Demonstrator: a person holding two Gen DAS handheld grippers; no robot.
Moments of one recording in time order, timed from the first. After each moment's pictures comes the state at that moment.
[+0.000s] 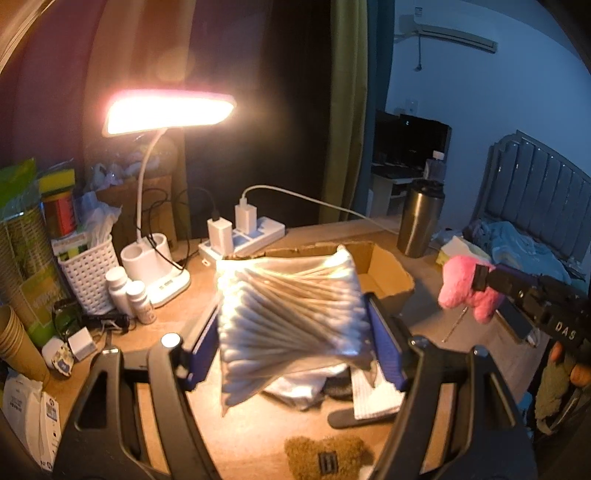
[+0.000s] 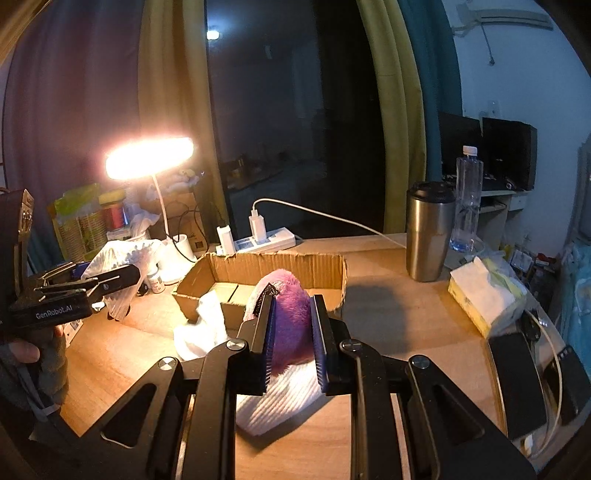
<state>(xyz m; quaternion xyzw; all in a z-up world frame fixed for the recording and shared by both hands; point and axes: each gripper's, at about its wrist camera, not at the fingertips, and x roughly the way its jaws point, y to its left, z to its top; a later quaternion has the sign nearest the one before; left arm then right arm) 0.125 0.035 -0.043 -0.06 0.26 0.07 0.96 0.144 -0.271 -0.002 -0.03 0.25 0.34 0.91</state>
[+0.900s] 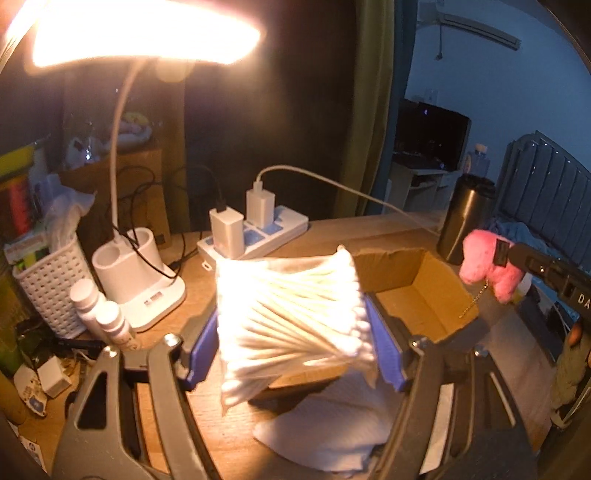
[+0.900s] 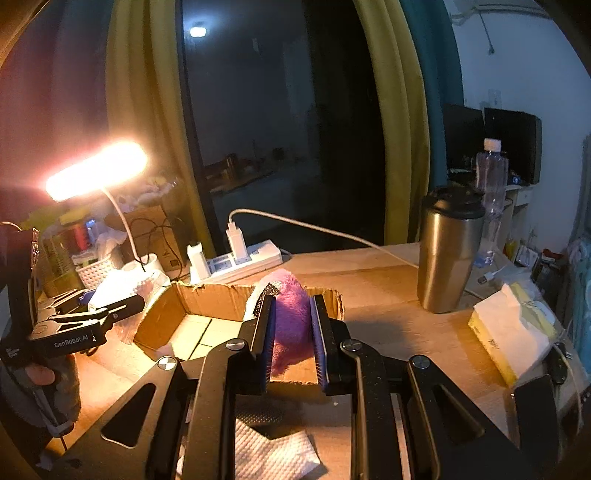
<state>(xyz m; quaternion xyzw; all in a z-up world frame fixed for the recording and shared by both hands) 0.220 0.088 -0.088 -0.08 0.29 0.08 0.95 0.238 -0.227 -0.011 -0.02 0.26 0.33 0.91</state>
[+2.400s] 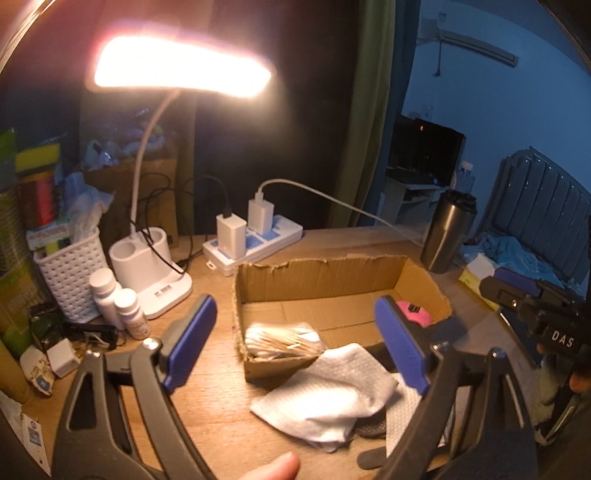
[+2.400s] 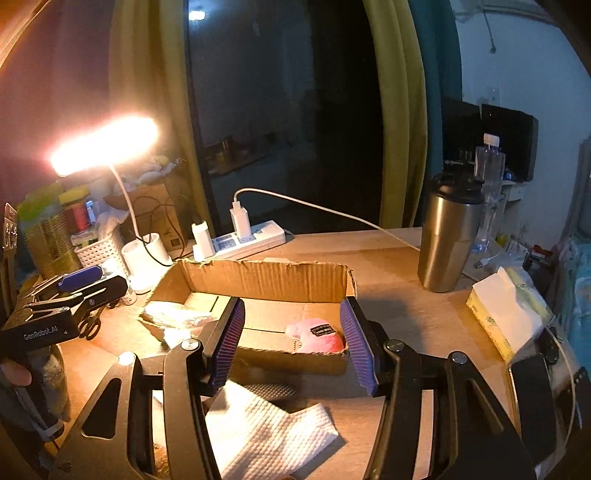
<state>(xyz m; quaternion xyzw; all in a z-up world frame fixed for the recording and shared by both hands) 0.171 0.083 -0.061 -0.10 0.27 0.07 0.96 0.208 -0.211 -0.010 -0.04 0.28 0.31 0.91</state>
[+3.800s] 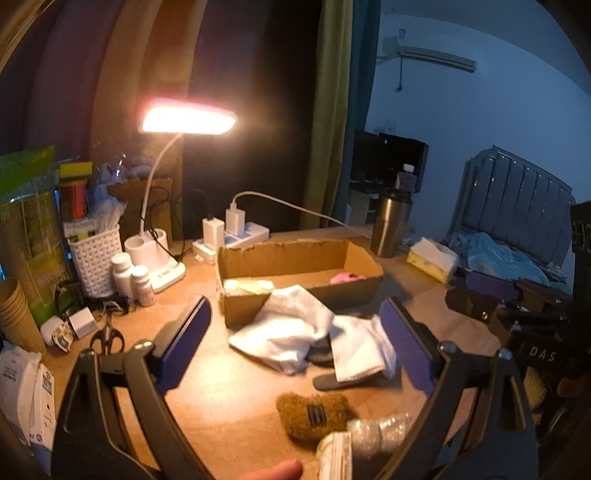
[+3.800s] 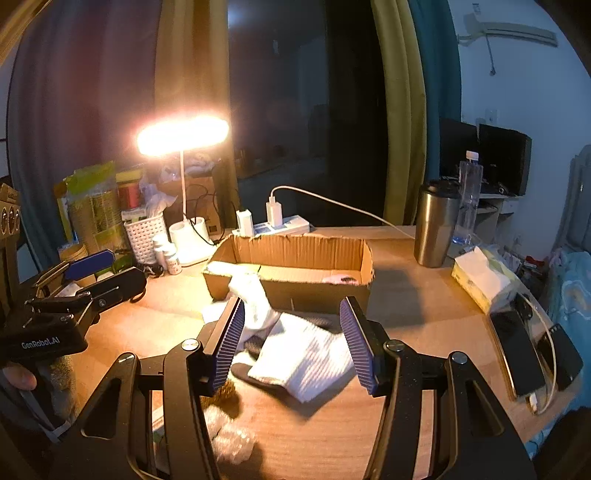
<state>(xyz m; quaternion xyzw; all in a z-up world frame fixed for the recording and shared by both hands) 0.047 0.032 -0.049 -0.08 0.22 0.02 0.97 0.074 -0.236 0.003 -0.05 0.25 0.31 0.91</state>
